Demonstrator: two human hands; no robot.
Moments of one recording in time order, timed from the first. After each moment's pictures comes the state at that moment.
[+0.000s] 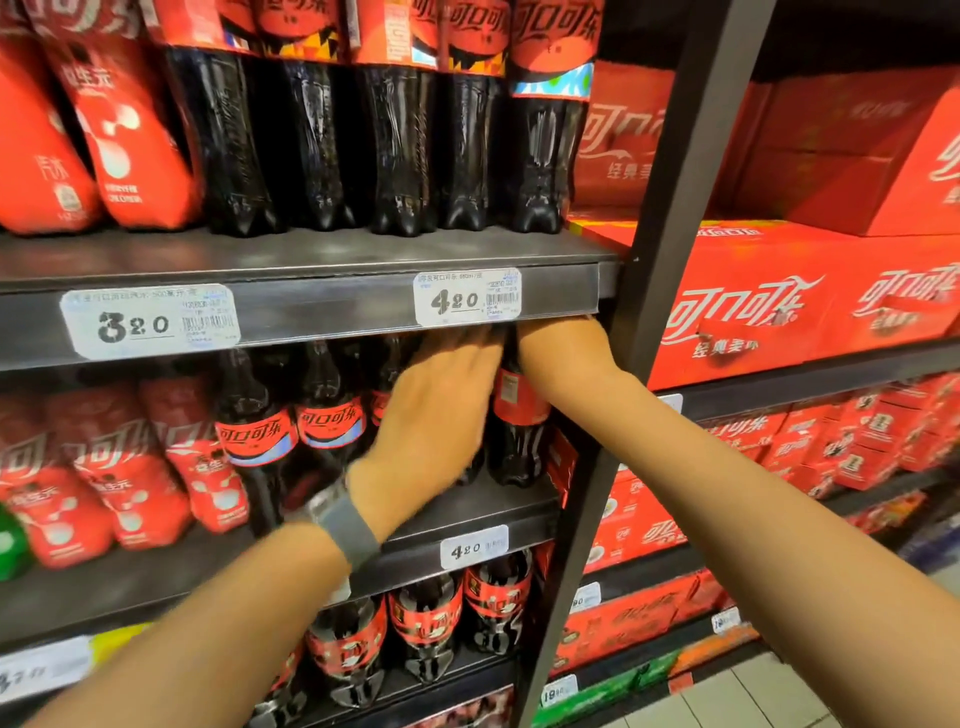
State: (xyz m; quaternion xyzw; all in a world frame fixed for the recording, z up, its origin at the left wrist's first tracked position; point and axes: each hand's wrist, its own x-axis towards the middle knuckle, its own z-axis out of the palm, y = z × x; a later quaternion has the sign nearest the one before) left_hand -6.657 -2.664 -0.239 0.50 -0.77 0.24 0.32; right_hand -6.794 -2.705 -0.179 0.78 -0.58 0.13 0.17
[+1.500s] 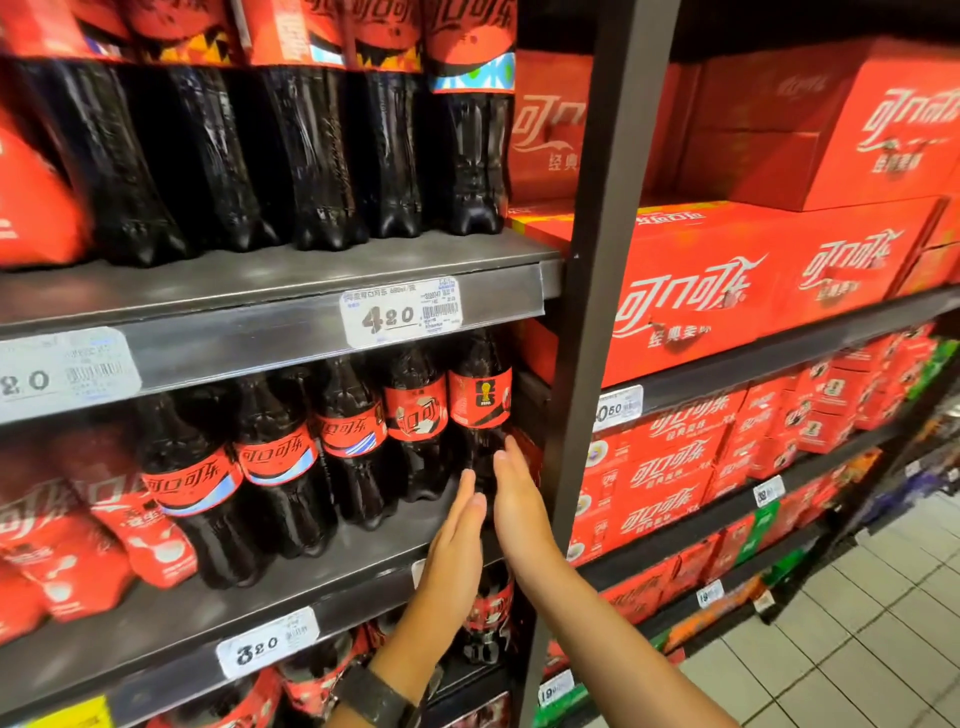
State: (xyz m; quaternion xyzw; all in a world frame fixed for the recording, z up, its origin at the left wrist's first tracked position) left_hand -6.716 -2.644 -0.378 0.48 -0.47 -0.55 0.50; right_hand -6.798 -2.671 -0.347 0.50 -0.55 0.51 -0.45
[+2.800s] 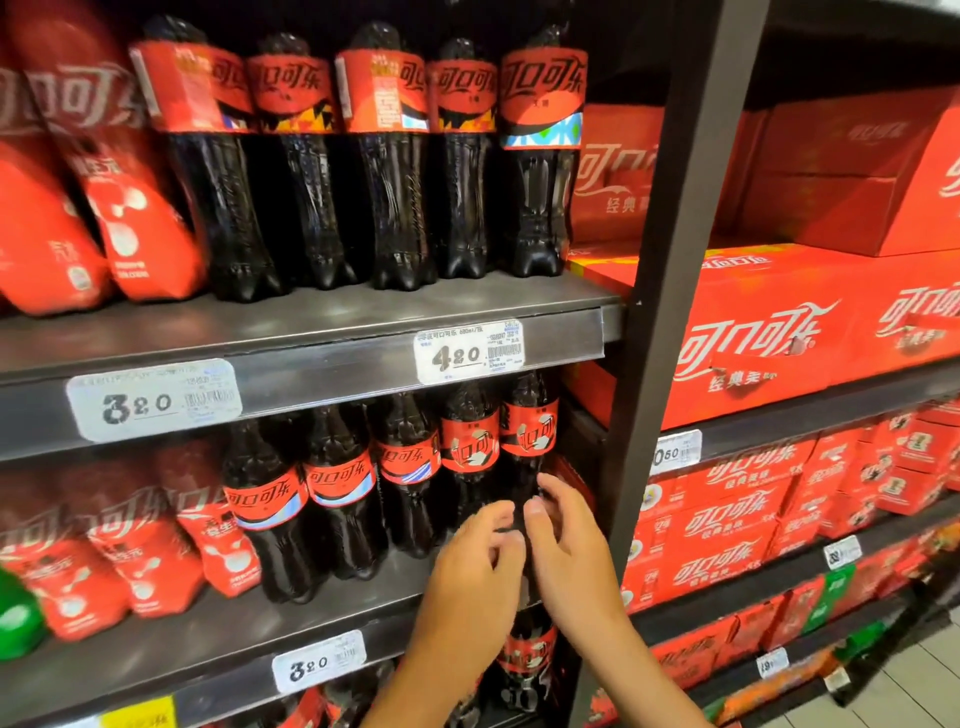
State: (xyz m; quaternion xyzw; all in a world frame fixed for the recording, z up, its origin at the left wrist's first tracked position) left_hand -6.688 -2.598 -0.304 0.59 -0.59 -0.35 0.43; right_hand -6.800 -2.635 -0.324 0.61 -0.55 0.50 -0.28
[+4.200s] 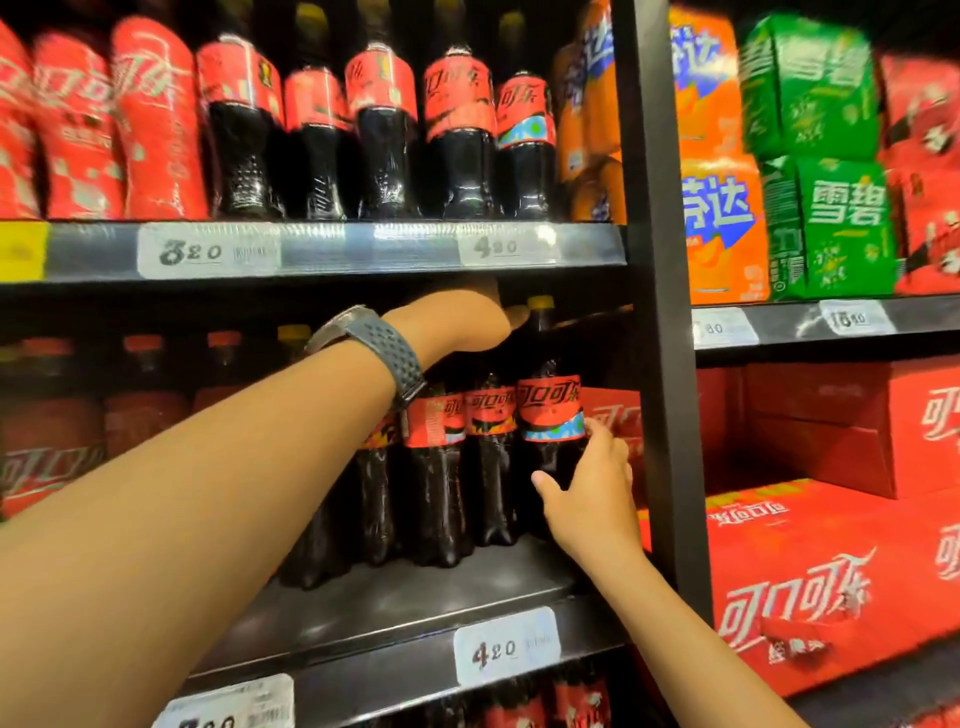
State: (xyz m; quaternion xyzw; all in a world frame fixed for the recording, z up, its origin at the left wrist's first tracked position) left_hand -6.665 -2.720 0.127 0.63 -0.73 0.18 0.21; right_hand -6.785 -2.738 -0.068 0.61 -0.52 0.59 -0.05
